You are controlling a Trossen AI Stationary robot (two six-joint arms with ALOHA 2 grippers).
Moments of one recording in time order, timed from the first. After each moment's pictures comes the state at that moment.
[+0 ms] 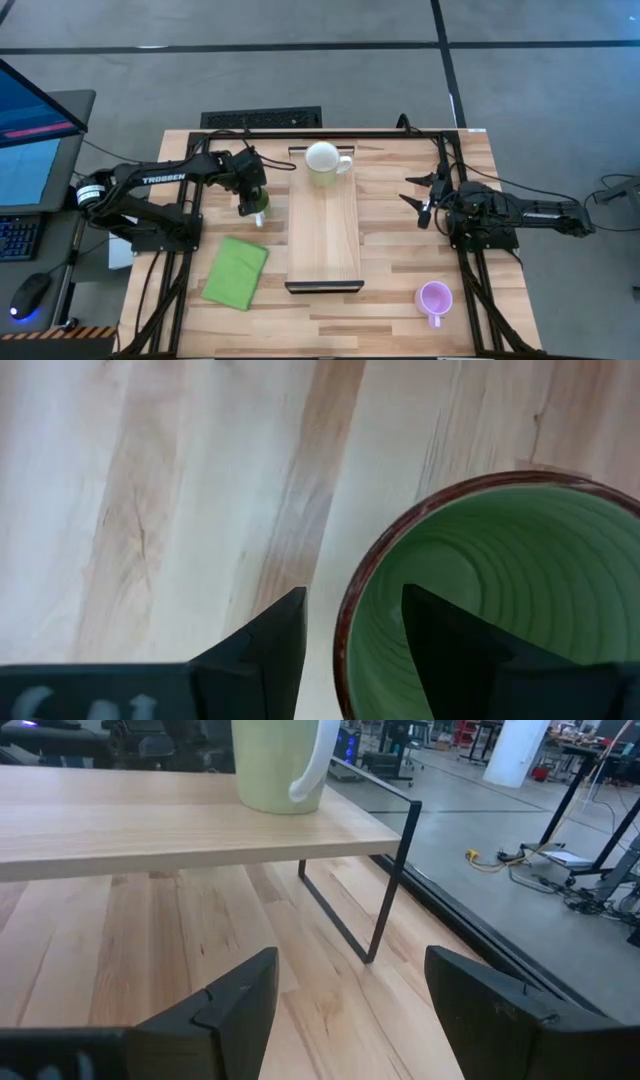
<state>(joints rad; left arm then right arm) 0.46 1.26 0.76 -0.69 0.01 0.22 -0.08 0.17 0.16 -0.23 0.32 -0.11</state>
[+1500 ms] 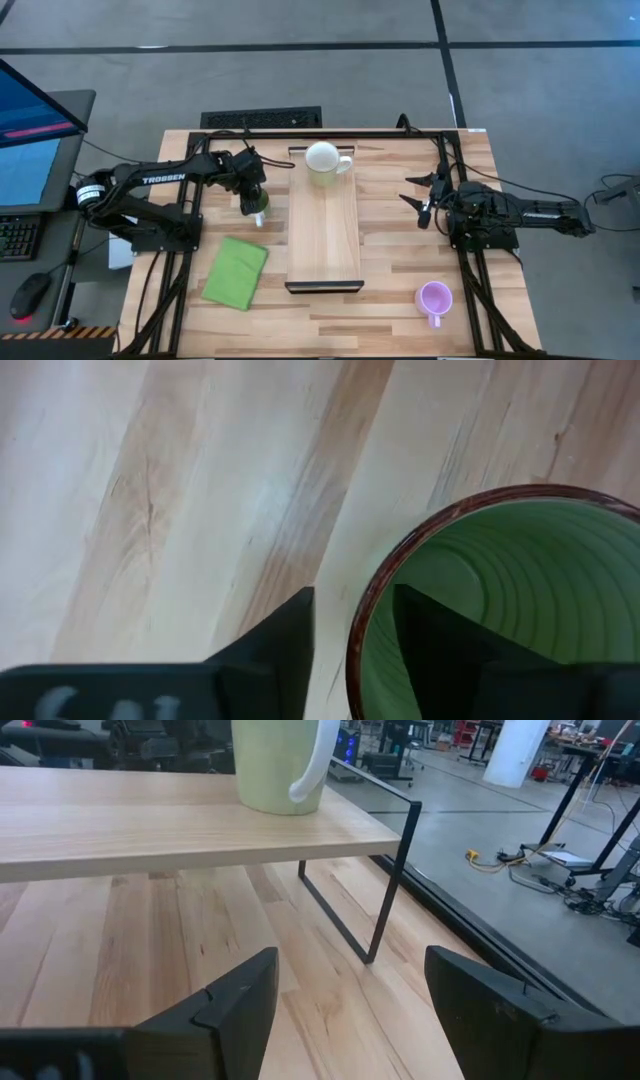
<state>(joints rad) 0.46 1.26 0.76 -0.69 -0.01 0.11 -0.08 0.17 0.16 -0.23 0.32 -0.10</state>
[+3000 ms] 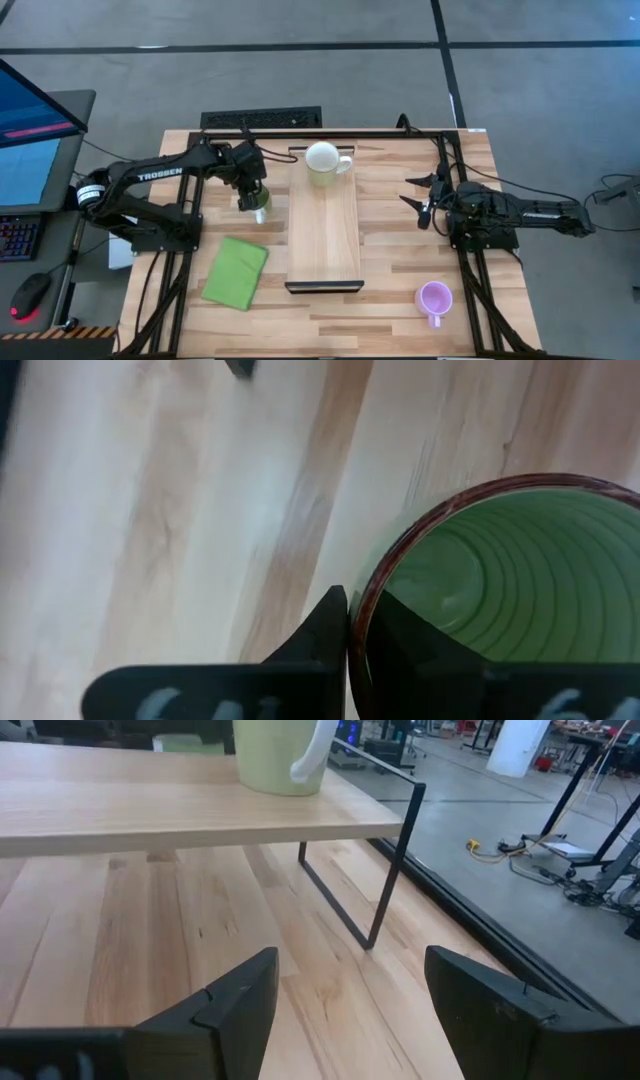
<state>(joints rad) 0.46 1.26 0.92 -0.86 0.02 0.18 -0.08 0.17 0.16 -0.26 0.32 -0.11</state>
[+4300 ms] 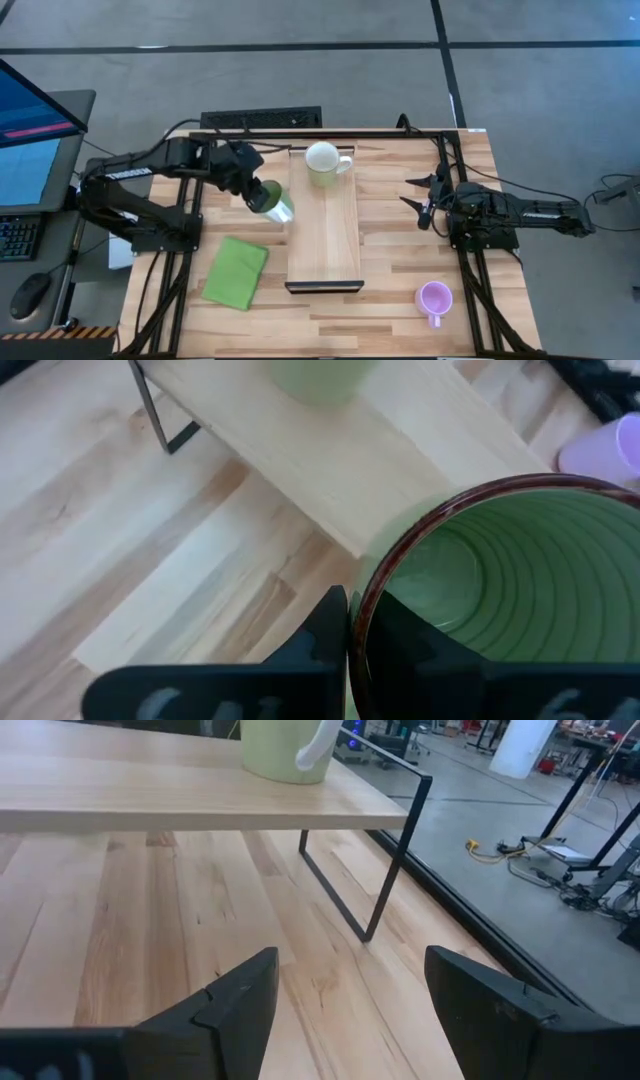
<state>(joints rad) 0.09 1.26 1.46 -1.16 -0.06 -0.69 -0.08 0.17 0.16 -0.29 0.32 -0.14</state>
